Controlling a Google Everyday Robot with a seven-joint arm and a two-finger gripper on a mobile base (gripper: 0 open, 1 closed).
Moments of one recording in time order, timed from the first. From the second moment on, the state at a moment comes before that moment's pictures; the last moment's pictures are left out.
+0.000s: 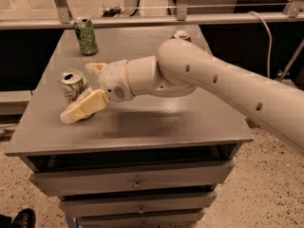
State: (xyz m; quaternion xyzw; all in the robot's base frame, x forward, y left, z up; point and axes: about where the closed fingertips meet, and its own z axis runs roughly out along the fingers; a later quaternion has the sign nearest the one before) arm 0.521 0.172 0.898 -0.53 0.59 0.42 0.44
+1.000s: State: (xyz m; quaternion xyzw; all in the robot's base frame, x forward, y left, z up) arm 0.526 0.184 0.882 -0.51 0.59 0.42 0.47
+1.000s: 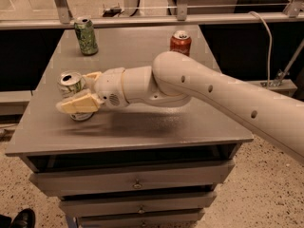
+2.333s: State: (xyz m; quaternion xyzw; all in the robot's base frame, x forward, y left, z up) arm 0.606 0.063 0.932 -0.55 0.68 0.28 0.40
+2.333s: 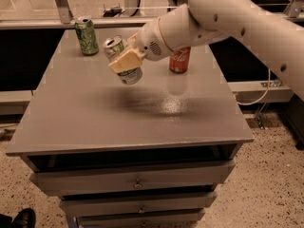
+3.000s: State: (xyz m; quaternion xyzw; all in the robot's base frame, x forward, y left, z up) arm 0.641 0.030 0.921 -0.65 0.69 0.18 0.28
